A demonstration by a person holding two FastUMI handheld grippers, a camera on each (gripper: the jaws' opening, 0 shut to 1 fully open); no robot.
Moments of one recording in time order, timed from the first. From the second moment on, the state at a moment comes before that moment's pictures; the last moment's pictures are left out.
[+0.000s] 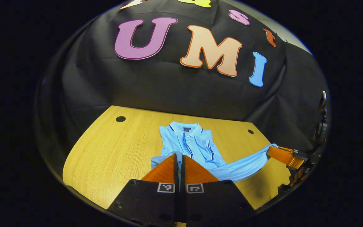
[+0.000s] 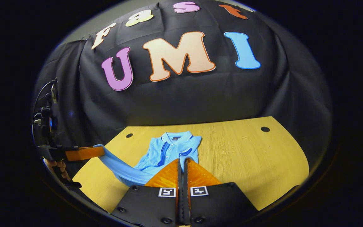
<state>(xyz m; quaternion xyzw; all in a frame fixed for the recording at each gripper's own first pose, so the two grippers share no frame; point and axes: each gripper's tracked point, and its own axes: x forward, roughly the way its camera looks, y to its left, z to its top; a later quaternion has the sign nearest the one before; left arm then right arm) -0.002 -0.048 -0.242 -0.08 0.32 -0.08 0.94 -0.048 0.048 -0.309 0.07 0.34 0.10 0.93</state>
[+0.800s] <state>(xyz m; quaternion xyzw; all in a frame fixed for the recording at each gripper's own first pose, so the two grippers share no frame) 0.168 -0.018 -0.295 -0.07 0.32 -0.02 0.94 0.124 0.066 -0.385 0.04 0.32 0.12 0.94</state>
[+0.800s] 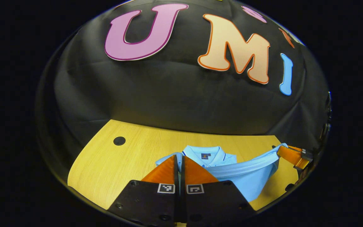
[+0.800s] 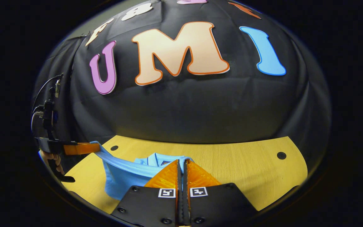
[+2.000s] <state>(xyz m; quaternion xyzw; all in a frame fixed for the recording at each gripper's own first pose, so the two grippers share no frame) 0.126 0.005 -0.157 -0.01 0.13 0.03 0.99 0.087 0.013 -0.235 -0.03 0.15 0.02 0.99</state>
